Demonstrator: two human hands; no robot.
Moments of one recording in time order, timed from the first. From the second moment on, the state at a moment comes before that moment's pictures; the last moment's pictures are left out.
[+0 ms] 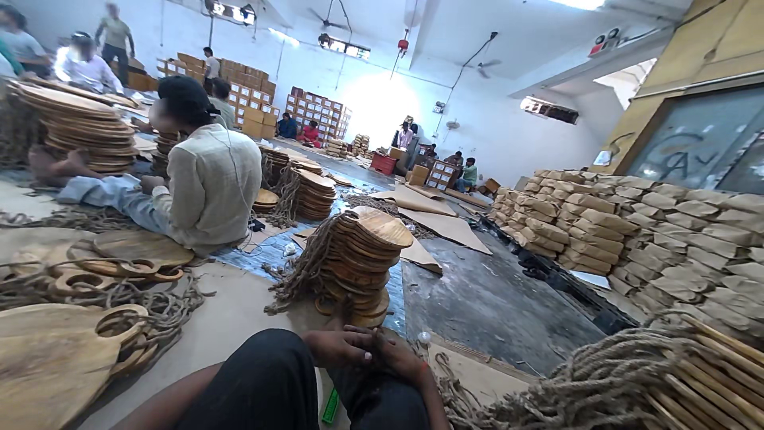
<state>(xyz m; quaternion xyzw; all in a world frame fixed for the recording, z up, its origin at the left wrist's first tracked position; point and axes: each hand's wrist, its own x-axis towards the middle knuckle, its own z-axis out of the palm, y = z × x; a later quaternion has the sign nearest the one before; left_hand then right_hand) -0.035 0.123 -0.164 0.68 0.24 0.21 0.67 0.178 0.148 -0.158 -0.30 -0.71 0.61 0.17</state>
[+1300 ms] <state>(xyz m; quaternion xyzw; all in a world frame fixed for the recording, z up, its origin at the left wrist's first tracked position) -0.035 0.125 -0.166 0.68 0.23 0.20 0.67 0.180 0.158 -0.167 -0.29 -0.72 0.61 0.16</state>
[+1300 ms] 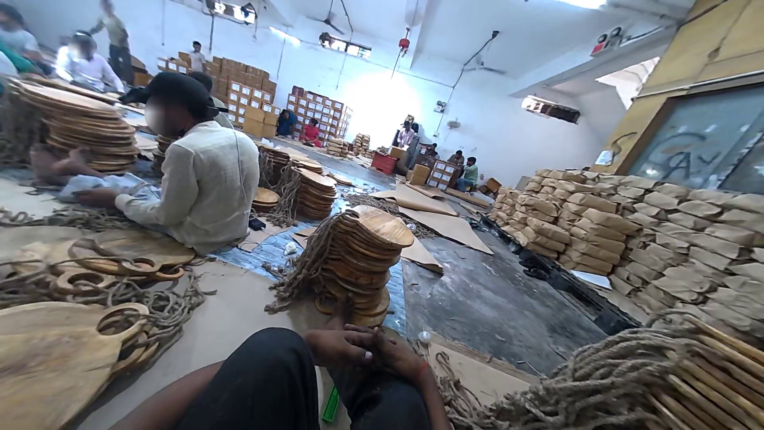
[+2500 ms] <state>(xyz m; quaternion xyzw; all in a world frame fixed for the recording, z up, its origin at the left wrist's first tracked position) -0.036 0.126 -0.165 0.68 0.23 0.20 0.66 0.180 0.156 -0.165 -0.30 -0.72 0.61 0.15</state>
